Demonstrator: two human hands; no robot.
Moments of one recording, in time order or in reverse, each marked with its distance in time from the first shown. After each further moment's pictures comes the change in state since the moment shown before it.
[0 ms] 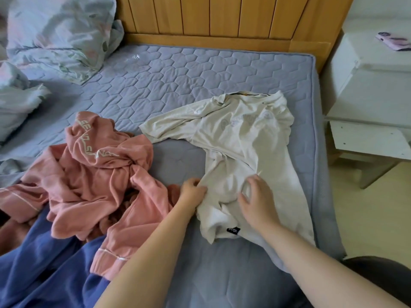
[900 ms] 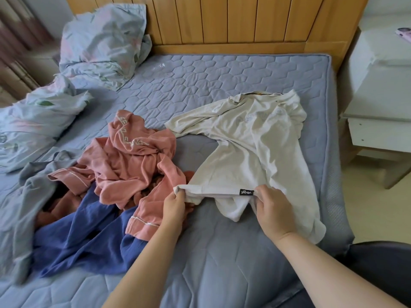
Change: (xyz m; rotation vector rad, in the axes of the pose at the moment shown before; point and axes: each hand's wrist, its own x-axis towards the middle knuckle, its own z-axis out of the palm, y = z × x) left_hand -0.098 -0.049 -0.067 -0.439 0.226 0.011; right_hand -0.070 -0.019 -0.029 -0.027 0.270 -0.353
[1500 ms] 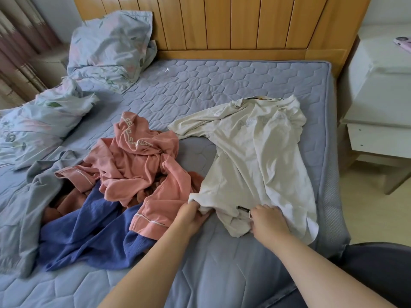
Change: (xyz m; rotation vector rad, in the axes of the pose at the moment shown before) left_hand -0.021 -0.014 0.015 0.210 -0.211 0.009; right_hand -0.016 -0.002 0.004 -0.378 -0.681 0.032
